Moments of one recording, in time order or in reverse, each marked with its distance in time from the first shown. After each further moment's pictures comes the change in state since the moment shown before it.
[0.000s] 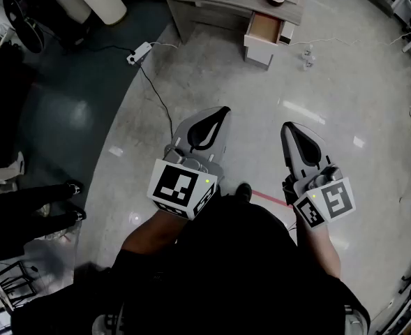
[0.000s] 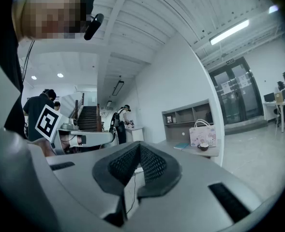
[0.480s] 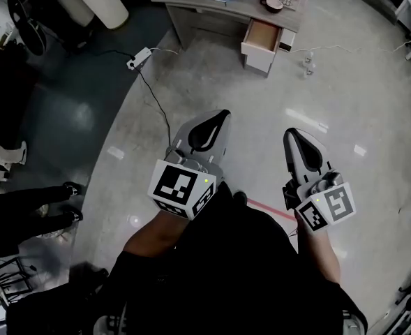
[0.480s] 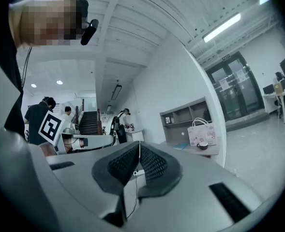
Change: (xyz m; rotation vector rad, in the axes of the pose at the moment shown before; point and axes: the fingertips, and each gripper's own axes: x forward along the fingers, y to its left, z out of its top) left arm 0.045 -0.019 -0.005 -0.029 -0.004 0.023; right arm -0.016 -0.054 -0.002 0.051 -0.031 0.021
